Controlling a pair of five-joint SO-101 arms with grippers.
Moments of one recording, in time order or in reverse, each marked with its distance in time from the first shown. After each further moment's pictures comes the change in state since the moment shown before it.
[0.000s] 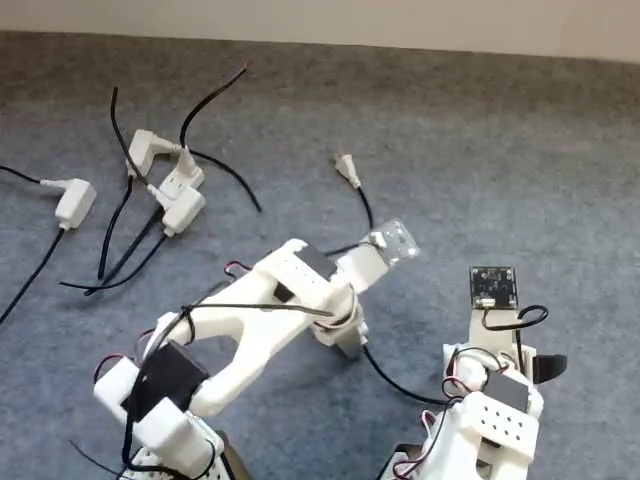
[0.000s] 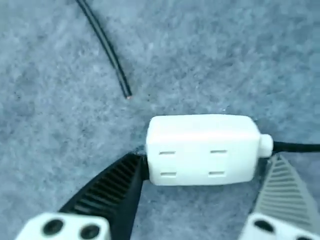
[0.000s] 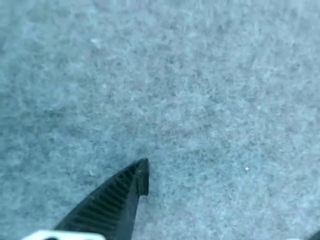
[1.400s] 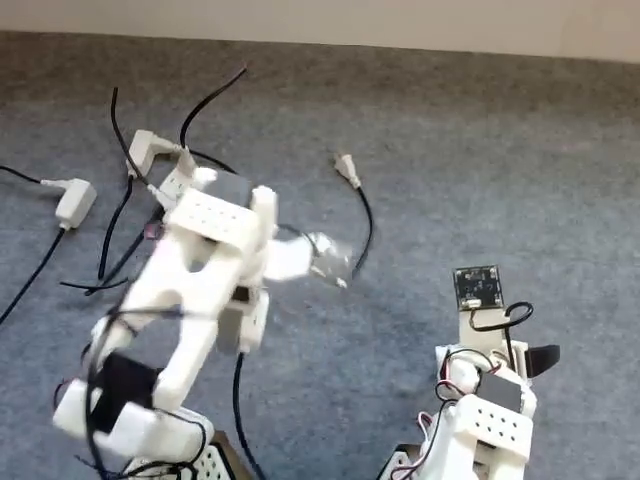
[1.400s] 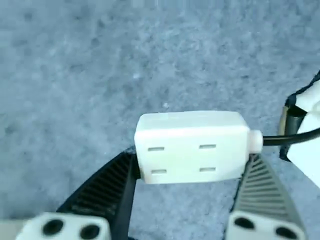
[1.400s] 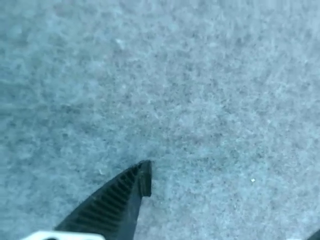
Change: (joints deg) left arm -18.5 -5.7 -12.7 40.4 -64.3; right arm -3.7 -0.3 1.4 -0.1 2.5
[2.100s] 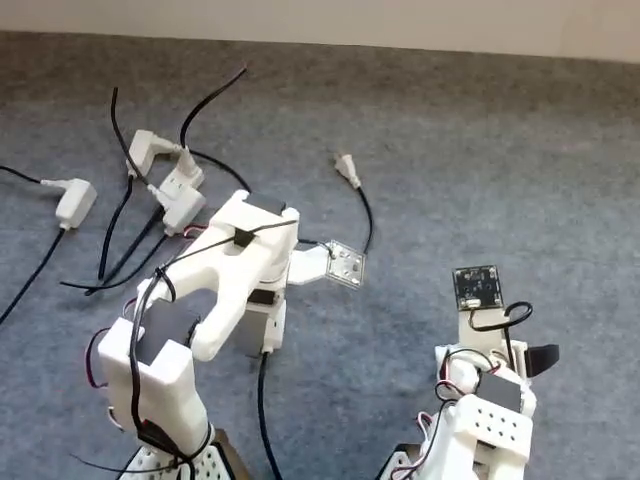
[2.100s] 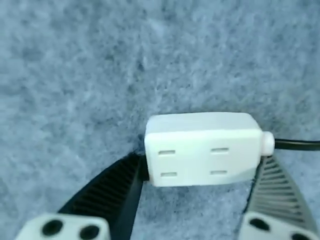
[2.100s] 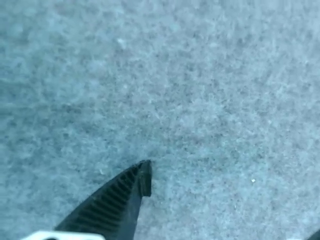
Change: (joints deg) left arm 0.0 17.1 -1.1 -17.2 7.4; right arm -0.2 0.0 0.0 0.0 0.0
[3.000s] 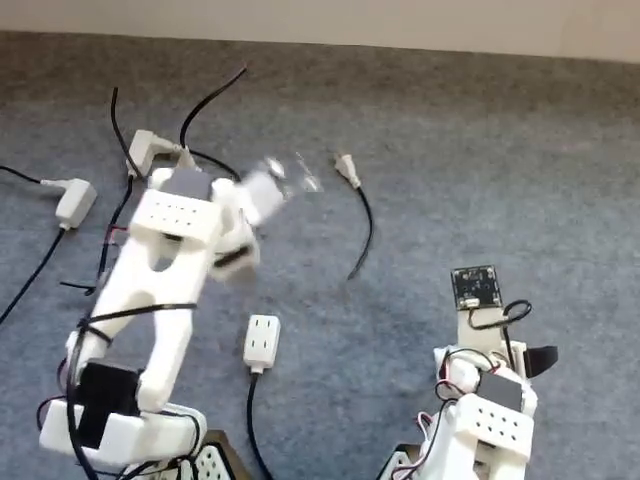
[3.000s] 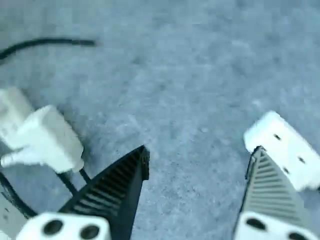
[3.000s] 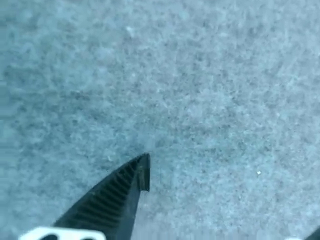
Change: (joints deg) left arm -14.5 -23.2 1.8 -2.1 37.4; right arm -0.3 0.3 -2.7 4.7 0.5
